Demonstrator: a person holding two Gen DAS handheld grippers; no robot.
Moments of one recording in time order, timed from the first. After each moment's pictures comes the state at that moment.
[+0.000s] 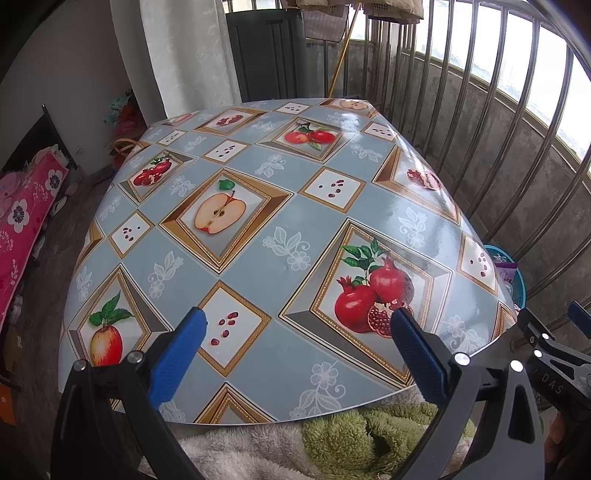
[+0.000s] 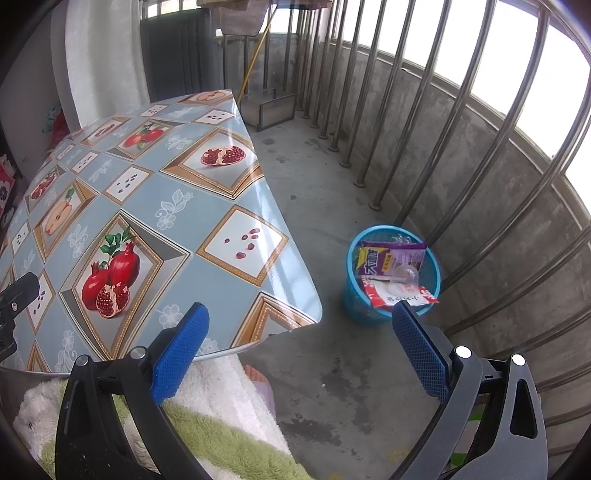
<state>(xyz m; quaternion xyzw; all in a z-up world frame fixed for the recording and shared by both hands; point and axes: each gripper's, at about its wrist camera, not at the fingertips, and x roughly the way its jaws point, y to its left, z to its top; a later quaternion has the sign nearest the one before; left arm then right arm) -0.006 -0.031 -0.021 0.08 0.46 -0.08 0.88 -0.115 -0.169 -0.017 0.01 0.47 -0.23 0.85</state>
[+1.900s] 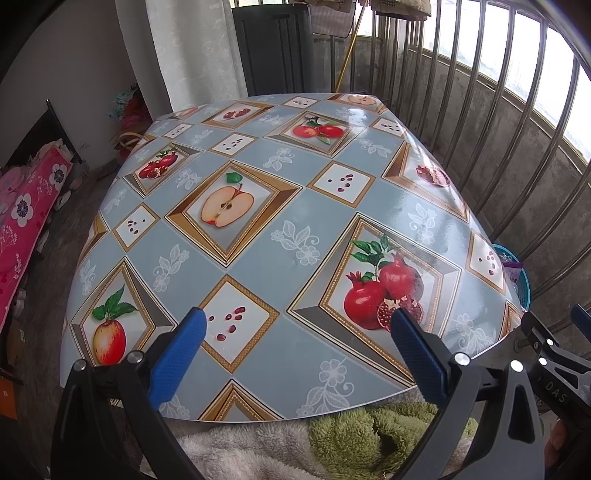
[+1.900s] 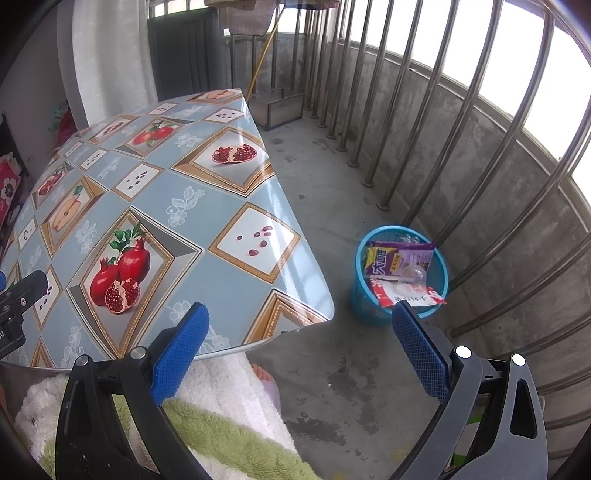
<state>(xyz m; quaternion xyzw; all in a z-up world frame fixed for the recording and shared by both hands) -0.007 -0.025 -0.025 0.07 0.47 -0.07 0.88 -0.111 -0.155 -0.020 0.02 0.47 -0.22 0.85</state>
